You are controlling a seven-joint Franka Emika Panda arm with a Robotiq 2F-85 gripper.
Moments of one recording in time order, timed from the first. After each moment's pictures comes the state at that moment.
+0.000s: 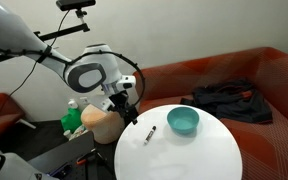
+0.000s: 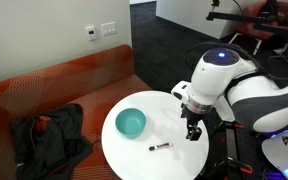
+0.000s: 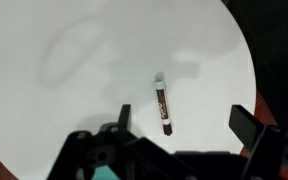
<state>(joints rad) 0.11 -0.03 0.06 -2.67 -0.11 2.65 -0.13</state>
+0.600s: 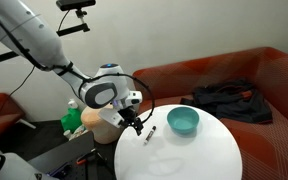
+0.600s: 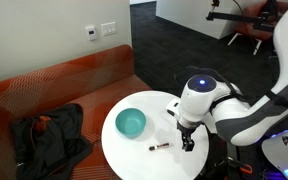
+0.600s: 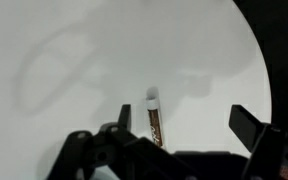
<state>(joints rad) 0.11 0.23 0.06 -2.61 -0.14 2.81 -0.13</state>
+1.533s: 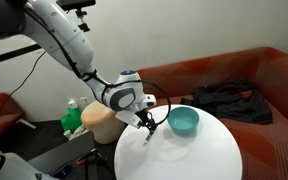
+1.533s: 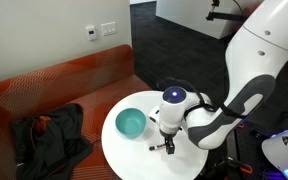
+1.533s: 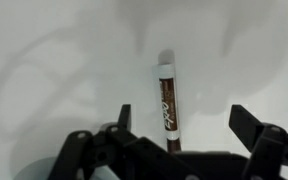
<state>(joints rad) 0.11 0.51 0.05 -2.36 -0.18 2.83 -0.13</state>
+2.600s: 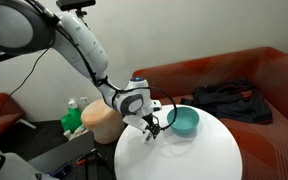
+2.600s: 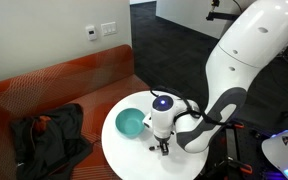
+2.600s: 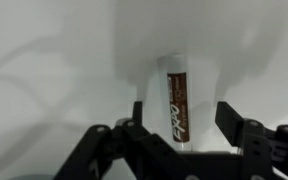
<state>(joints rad) 0.11 0.67 0.05 -2.23 -0.18 2.80 -0.16</state>
